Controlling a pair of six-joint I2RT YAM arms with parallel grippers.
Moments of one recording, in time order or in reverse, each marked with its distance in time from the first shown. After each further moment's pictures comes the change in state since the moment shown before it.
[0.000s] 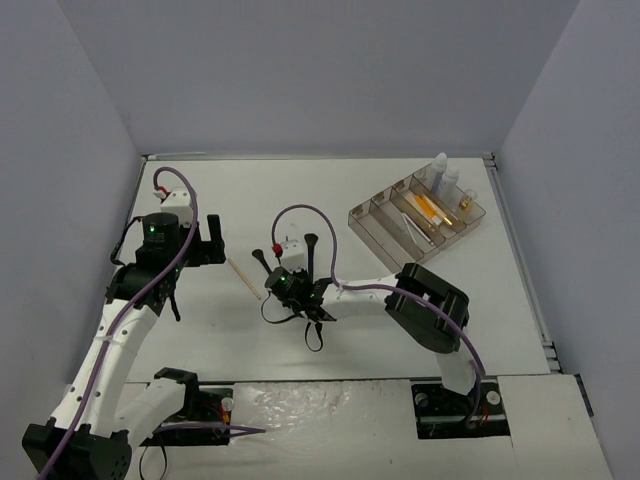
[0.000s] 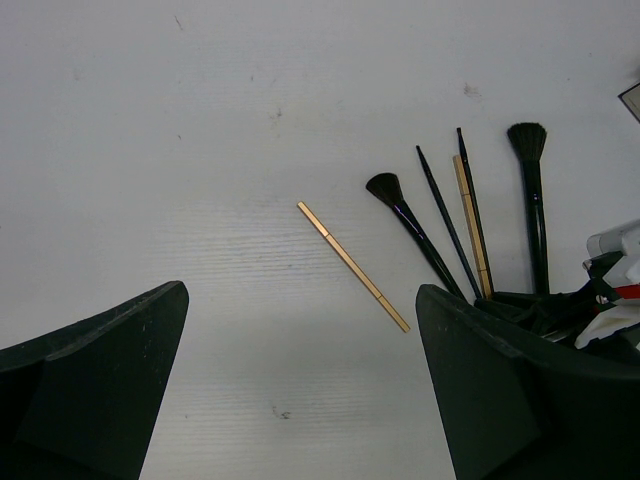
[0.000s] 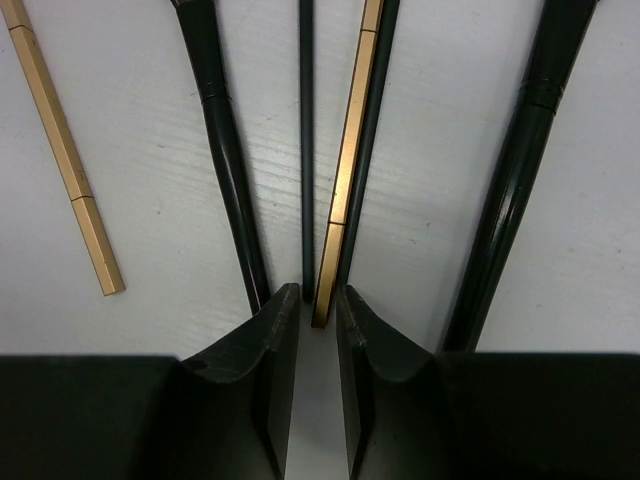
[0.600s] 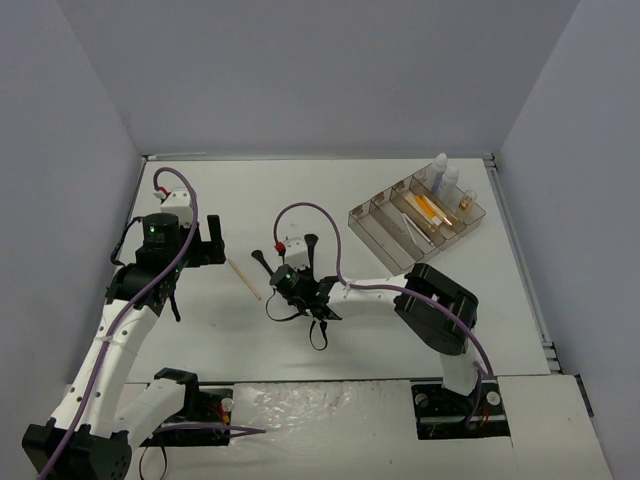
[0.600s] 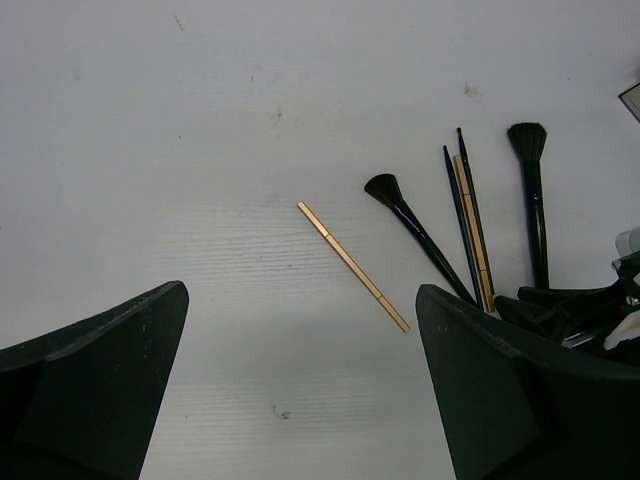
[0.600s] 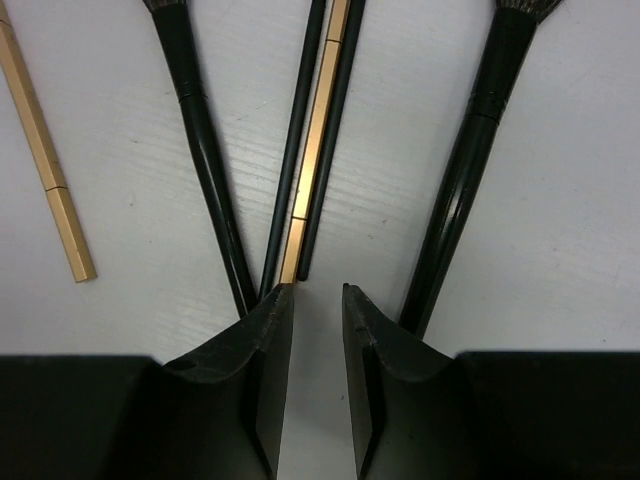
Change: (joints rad) left arm 0.000 0.000 0.000 0.000 0.000 0.000; right arm -0.010 -0.052 -0.027 -0.022 0.003 -0.055
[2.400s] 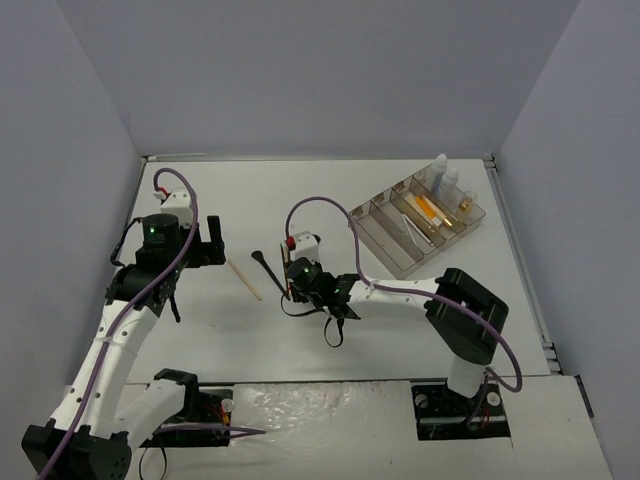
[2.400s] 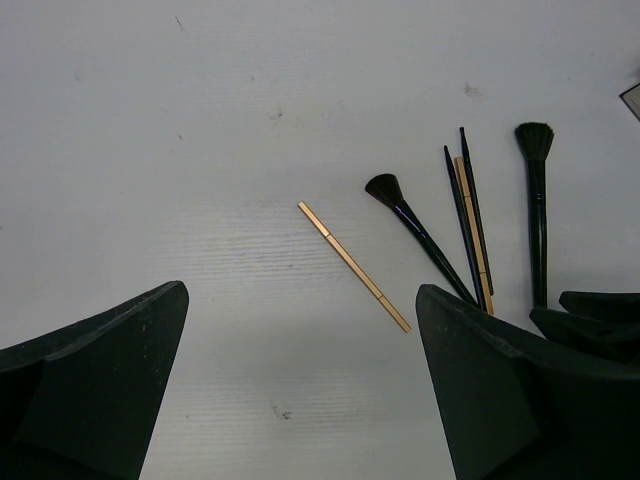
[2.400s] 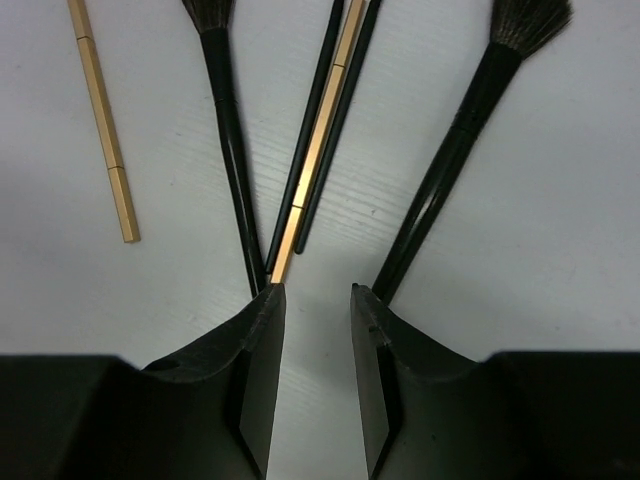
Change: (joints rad) left arm 0.000 0.000 0.000 0.000 -0.001 0.003; right arm -0.046 -0.167 -0.104 0.034 -0.111 -0.062
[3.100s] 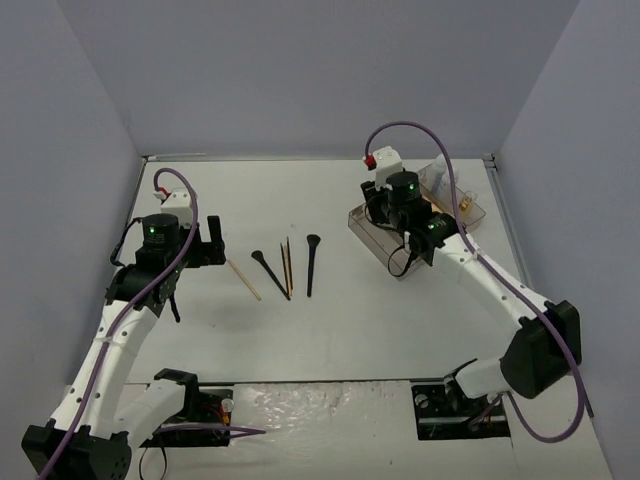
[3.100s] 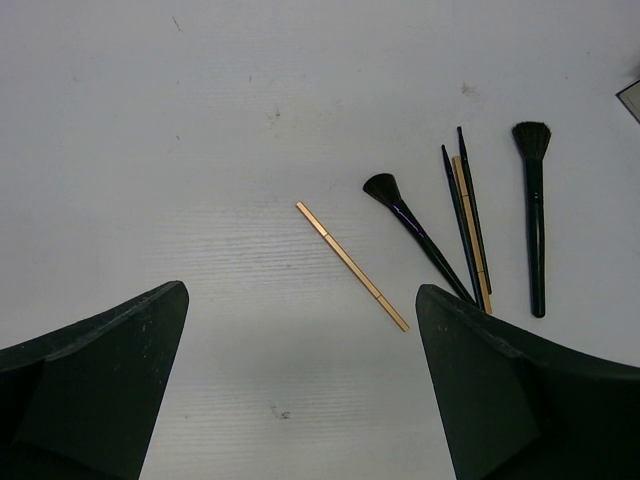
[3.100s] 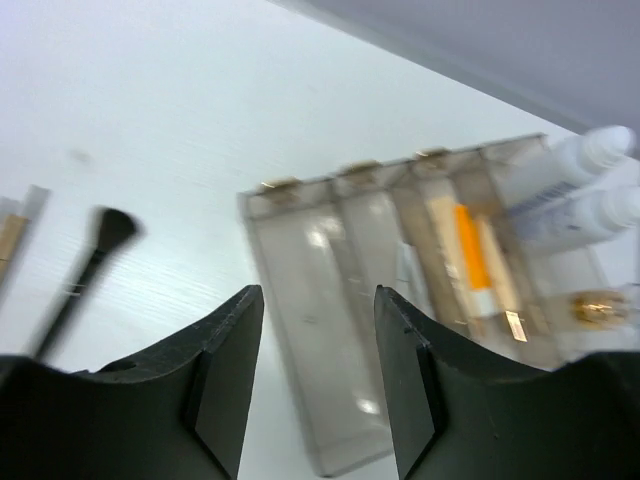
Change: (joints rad) left arm 0.000 0.000 0.000 0.000 0.007 0.000; right arm -0.586 -0.321 0.163 -0.259 -0.166 -0.667
